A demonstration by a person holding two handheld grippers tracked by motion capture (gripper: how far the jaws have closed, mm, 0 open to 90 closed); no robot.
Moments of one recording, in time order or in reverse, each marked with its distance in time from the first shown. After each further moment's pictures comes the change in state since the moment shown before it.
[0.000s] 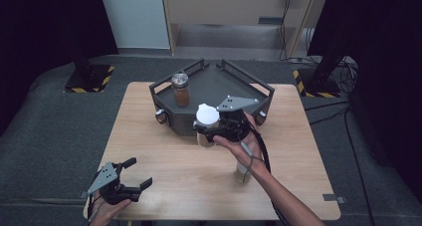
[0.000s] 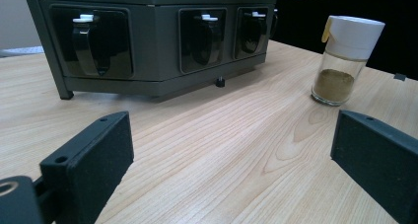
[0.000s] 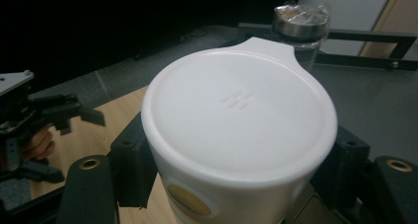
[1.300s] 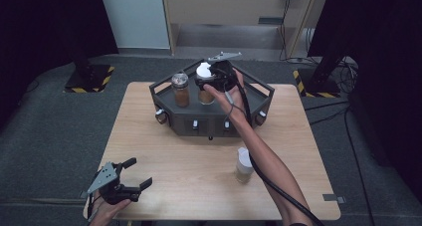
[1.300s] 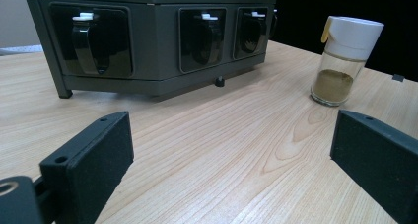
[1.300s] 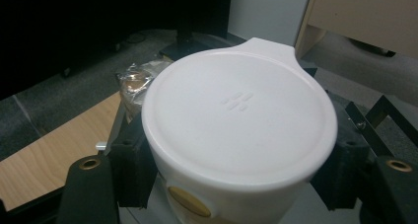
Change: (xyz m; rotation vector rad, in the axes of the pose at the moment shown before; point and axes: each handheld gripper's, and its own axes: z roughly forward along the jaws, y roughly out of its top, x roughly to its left) left arm 0.002 -0.001 0.000 -0.003 -0.004 -0.007; right arm -0.064 0.056 0.087 0.020 -0.209 0.082
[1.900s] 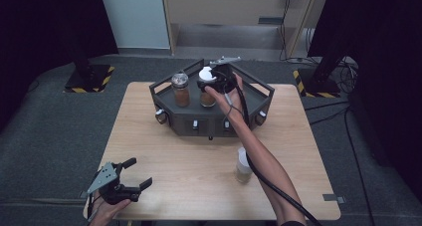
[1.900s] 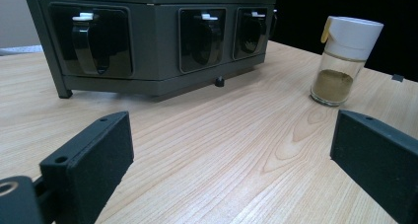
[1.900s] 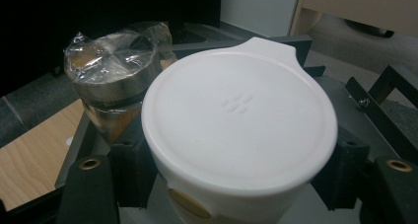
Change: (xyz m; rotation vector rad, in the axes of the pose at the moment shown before) left arm 0.000 0.000 0.000 0.001 -0.001 0.004; right arm -0.011 -0.014 0.023 0.037 -0.022 0.048
